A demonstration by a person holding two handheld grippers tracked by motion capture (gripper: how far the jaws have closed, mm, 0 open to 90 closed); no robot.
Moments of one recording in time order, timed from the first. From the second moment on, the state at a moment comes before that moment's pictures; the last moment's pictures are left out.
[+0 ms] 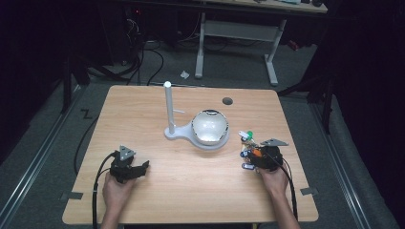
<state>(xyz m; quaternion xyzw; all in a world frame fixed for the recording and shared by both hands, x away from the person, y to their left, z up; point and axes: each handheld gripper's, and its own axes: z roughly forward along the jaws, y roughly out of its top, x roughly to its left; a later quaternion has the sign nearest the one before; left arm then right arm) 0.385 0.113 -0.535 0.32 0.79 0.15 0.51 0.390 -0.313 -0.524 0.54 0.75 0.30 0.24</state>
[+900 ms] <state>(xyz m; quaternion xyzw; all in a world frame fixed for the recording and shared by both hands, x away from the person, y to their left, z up) 0.385 0.113 -0.535 0.32 0.79 0.15 0.51 0.388 -0.314 -0.520 0.52 0.76 0.29 0.27</state>
